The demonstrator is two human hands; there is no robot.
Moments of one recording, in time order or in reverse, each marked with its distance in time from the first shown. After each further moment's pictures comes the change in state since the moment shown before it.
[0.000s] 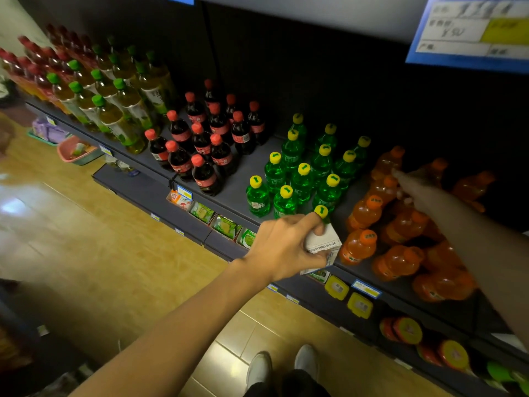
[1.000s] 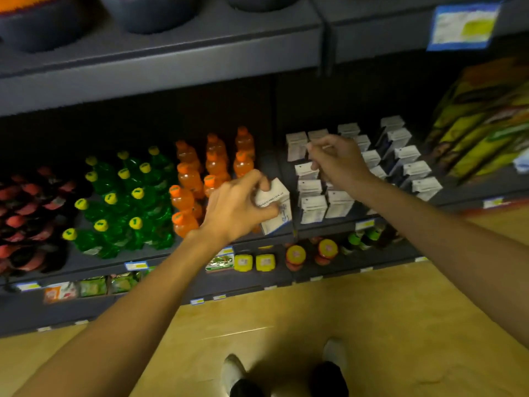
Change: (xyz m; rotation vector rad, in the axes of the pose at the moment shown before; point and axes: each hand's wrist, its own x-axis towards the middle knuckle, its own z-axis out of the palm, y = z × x) left_hand 0.050 0.284 0.091 -0.130 -0.296 0.219; right_hand -0.199 0.165 -0.294 0.295 0.268 -0.355
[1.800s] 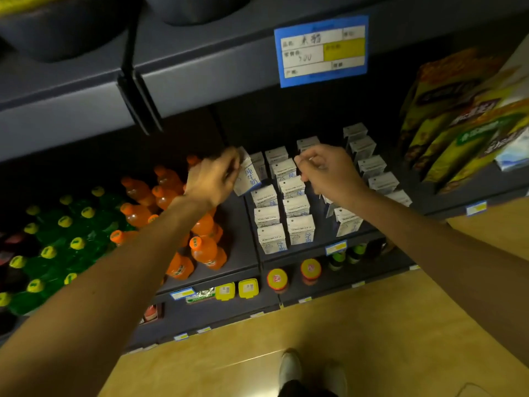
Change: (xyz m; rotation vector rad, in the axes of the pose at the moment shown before) left_hand 0.165 0.023 0.077 0.393 -0.099 0.057; right_hand 0.061 0.067 -0.099 -0.047 0.033 -0.141
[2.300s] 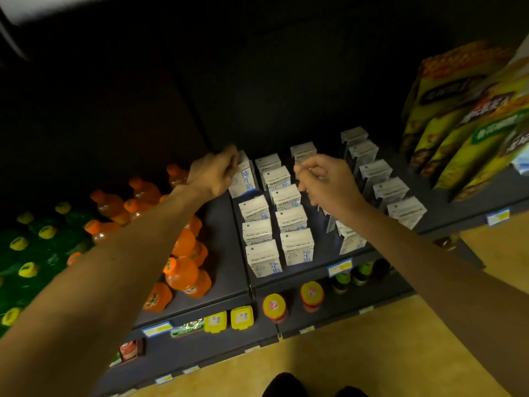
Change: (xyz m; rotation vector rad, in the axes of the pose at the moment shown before) left_hand 0.081 -0.027 0.080 0.021 -0.023 0.063; right_hand 0.017 0.069 0.022 0.149 0.091 -0.027
